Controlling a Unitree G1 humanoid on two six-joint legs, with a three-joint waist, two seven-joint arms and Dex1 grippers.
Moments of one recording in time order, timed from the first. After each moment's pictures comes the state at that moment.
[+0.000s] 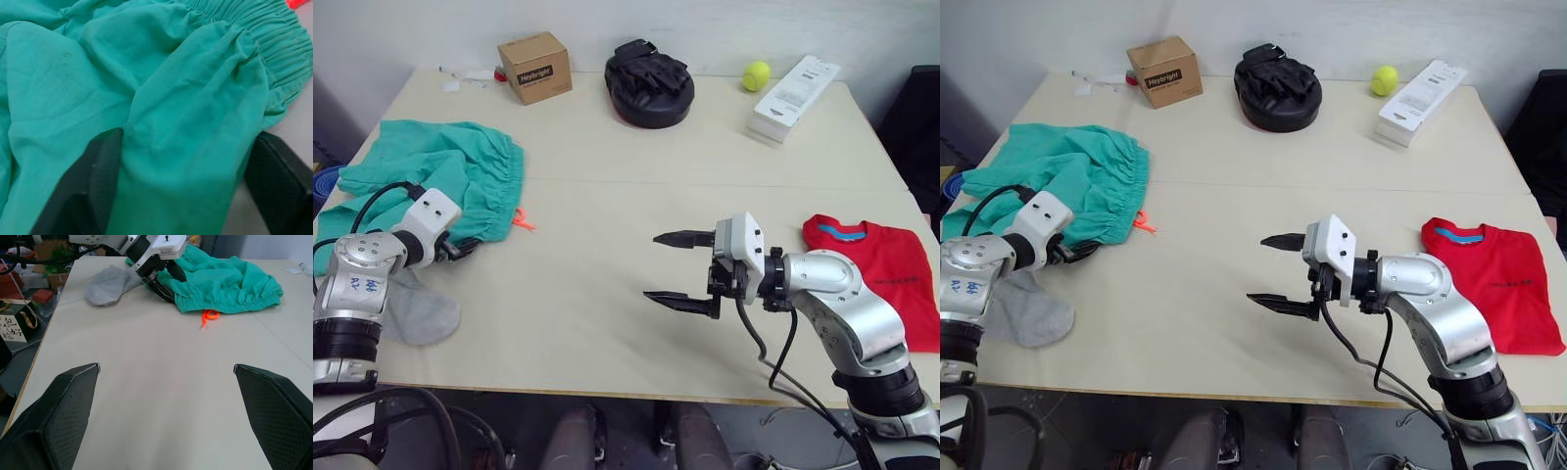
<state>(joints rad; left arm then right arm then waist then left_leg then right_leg) -0.59 0.87 0.02 0.57 0.02 0.20 -0.66 -0.37 -0.61 0.07 -0.46 0.48 0.51 0.96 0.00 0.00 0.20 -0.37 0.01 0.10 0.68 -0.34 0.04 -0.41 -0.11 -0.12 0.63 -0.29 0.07</state>
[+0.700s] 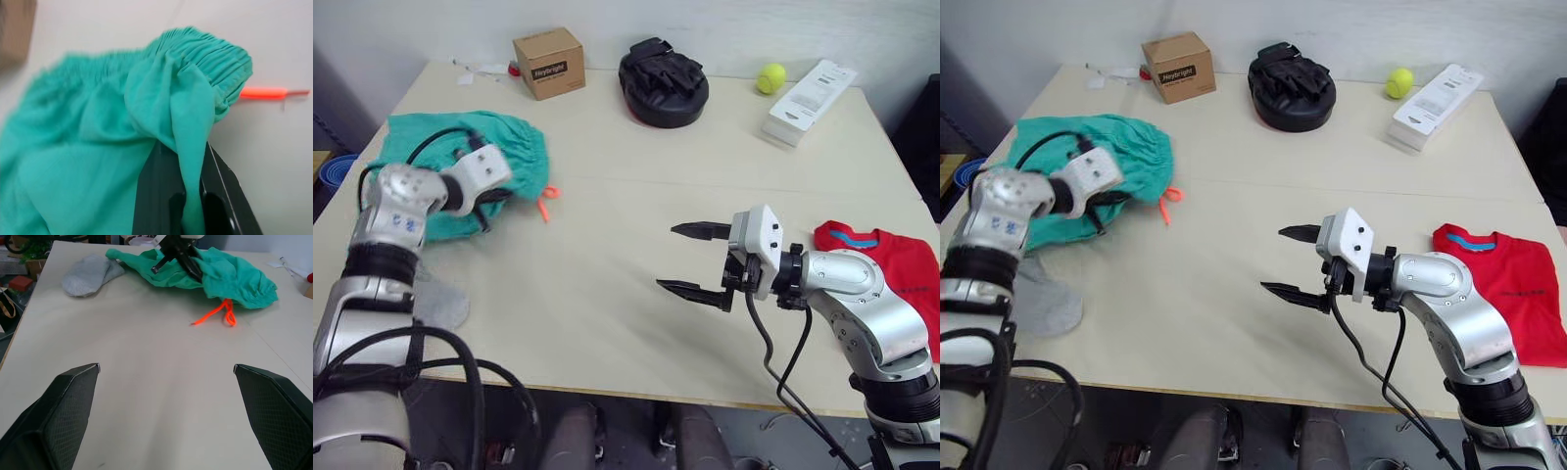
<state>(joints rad) -1.09 0.72 -0.21 0.84 0.20 -0.11 -0.87 -0.37 -0.66 0.04 -0.47 0.48 0.50 0.92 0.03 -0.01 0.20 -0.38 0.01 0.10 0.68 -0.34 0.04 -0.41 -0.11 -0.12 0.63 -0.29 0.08</state>
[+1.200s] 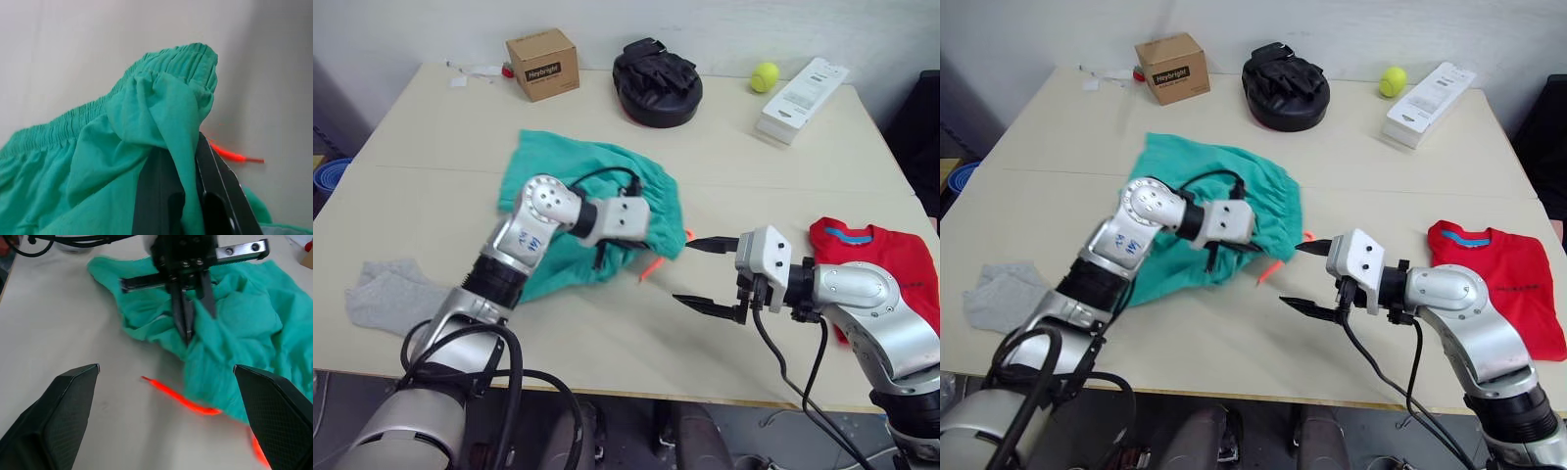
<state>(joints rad) -0.88 0.41 -0.39 0.18 0.06 0.20 -1.22 -0.25 -0.77 0.02 -0.47 0.40 0.41 0.94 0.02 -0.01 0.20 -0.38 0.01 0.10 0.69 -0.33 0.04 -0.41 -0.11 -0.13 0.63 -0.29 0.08</state>
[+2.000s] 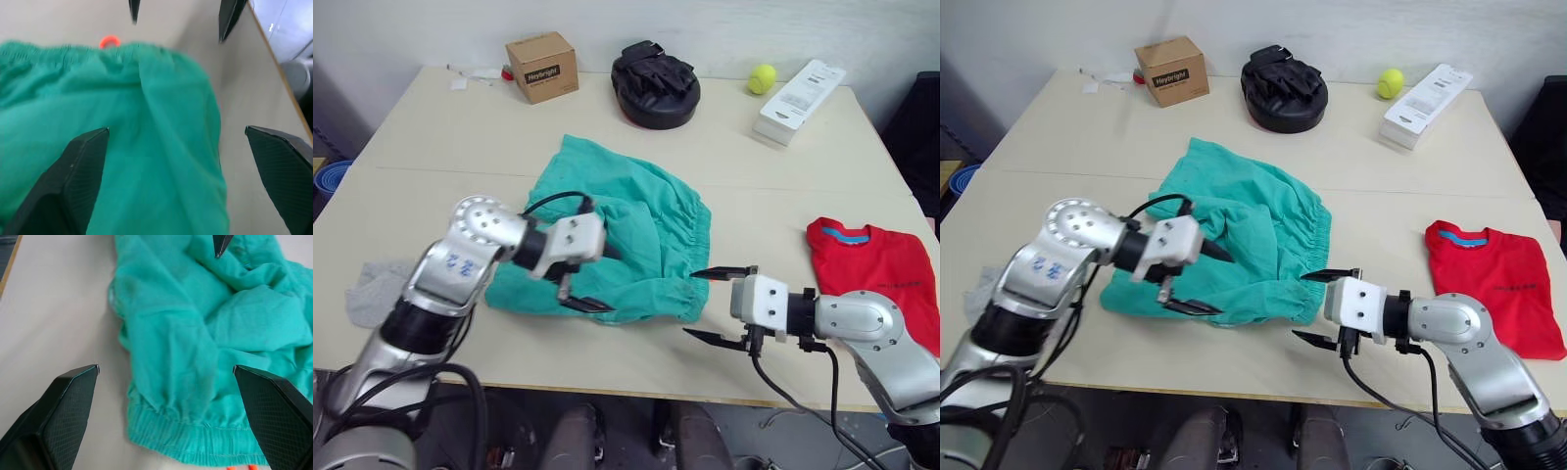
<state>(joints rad) -0.63 0.82 -0.26 -0.14 -0.12 0.35 -1.32 -0.11 -0.82 0.08 -0.51 0.21 0.19 0.98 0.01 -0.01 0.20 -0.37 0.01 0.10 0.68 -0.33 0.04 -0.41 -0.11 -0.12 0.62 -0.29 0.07</state>
